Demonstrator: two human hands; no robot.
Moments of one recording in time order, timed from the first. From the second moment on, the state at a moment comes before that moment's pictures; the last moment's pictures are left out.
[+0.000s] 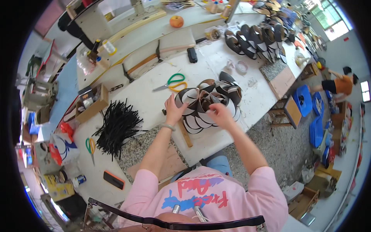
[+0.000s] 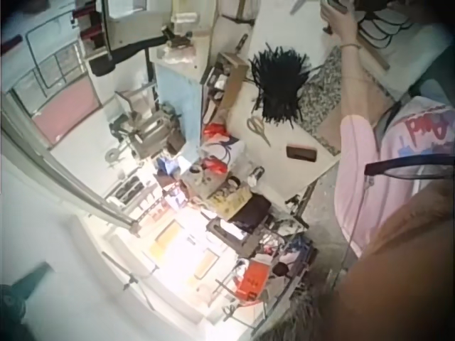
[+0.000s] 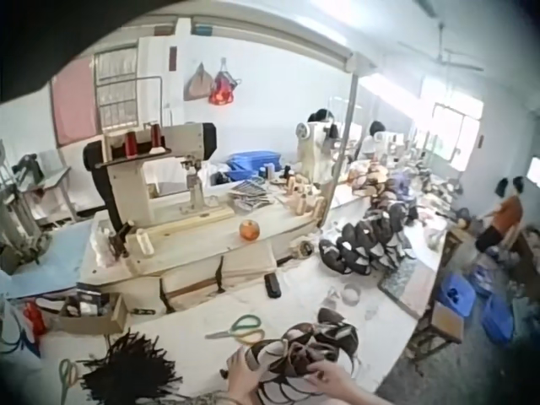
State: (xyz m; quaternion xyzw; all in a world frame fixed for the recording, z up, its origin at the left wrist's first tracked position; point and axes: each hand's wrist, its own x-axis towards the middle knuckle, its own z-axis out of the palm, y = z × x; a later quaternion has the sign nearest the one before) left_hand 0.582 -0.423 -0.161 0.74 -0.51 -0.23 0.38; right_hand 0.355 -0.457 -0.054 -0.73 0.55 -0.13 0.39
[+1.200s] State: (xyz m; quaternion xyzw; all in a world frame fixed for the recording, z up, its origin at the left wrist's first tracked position) left_hand 0.658 -0.054 -0.157 0.73 -0.47 -0.13 0.48; right_hand 0.528 -0.088 -0.180 -0.68 0.25 -0.37 0.58
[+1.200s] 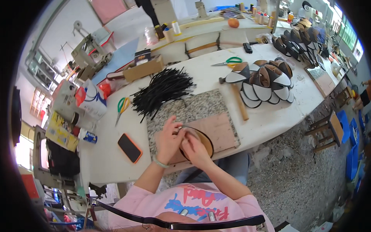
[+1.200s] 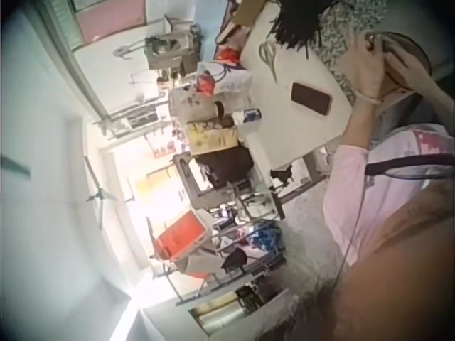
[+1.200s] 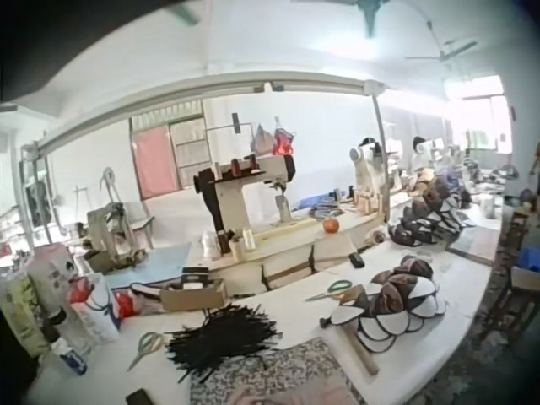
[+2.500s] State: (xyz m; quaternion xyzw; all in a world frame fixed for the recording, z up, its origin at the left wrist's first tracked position) left_hand 0.696 0.033 -0.151 0.39 -0.55 -0.51 0.53; right_hand 0.501 -0.076 -0.122 -0.48 0.21 -0.28 0.80
